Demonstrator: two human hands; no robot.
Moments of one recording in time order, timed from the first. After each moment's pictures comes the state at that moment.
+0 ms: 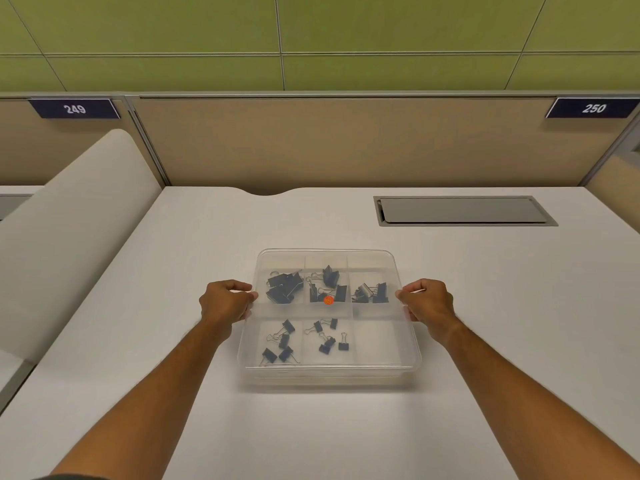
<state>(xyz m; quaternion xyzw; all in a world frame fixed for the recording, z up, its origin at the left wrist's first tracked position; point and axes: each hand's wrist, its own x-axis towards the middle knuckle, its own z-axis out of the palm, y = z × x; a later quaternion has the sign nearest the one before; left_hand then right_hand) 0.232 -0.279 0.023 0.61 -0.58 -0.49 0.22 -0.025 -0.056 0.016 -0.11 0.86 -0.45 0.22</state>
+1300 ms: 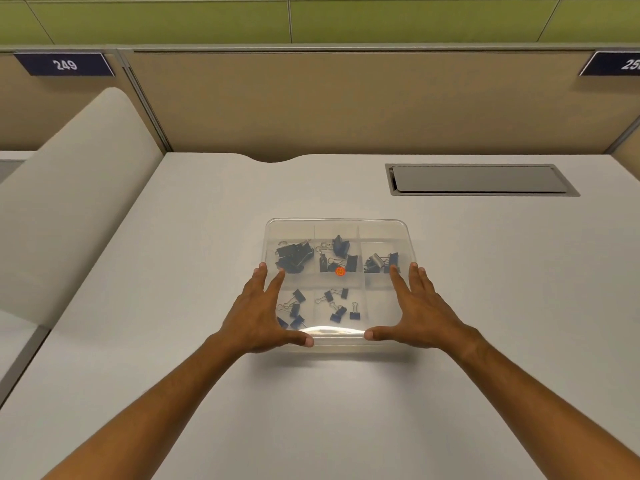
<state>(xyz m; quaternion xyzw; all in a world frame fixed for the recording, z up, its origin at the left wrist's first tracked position) 0.262 -0.216 0.018 0.37 -0.90 -0.22 -0.08 0.043 -0.032 0.028 -0.45 0.86 -0.03 0.24</state>
